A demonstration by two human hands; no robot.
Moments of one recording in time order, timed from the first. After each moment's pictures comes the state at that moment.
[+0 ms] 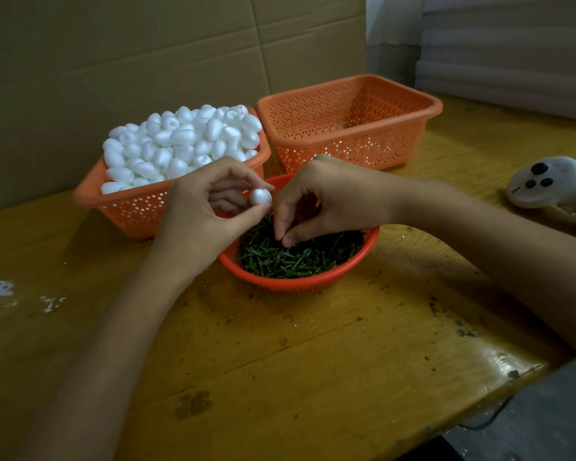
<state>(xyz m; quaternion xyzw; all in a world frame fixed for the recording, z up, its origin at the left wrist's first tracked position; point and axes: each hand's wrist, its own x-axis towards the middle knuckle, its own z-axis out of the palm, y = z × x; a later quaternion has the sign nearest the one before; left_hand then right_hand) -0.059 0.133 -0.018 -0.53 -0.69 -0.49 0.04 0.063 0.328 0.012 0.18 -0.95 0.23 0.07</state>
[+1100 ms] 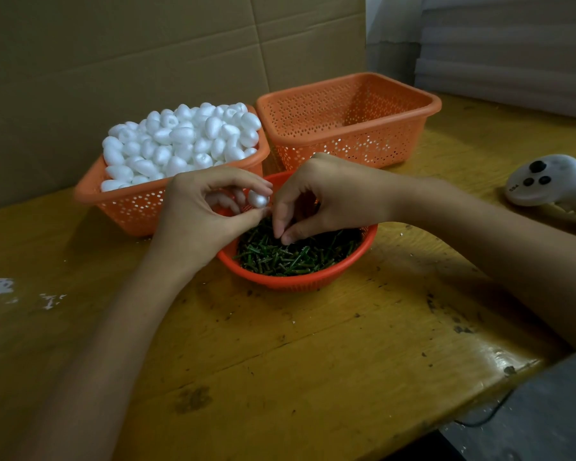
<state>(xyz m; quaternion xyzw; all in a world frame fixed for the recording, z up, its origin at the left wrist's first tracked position) -0.062 0.133 -0.018 -0.55 -0.69 -0.48 0.04 0.062 0.328 0.011 0.19 -0.95 0.23 0.07</state>
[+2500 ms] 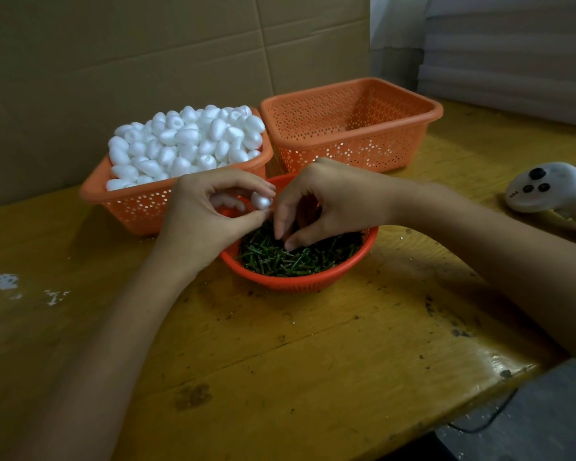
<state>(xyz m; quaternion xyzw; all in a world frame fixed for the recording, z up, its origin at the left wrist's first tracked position) -0.057 0.134 -0.018 -0.55 -0.68 -0.49 0.04 0.061 0.328 0.011 0.19 -0.95 0.24 0.08</state>
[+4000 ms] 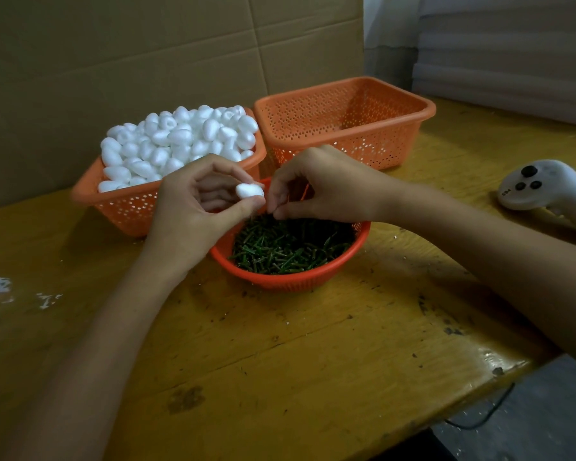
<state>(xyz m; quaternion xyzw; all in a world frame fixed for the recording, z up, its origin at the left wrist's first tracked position) -0.056 0.132 -0.017 -0.49 -0.68 -0.55 0.01 0.057 0.332 0.010 0.11 -0.96 0.21 0.16</state>
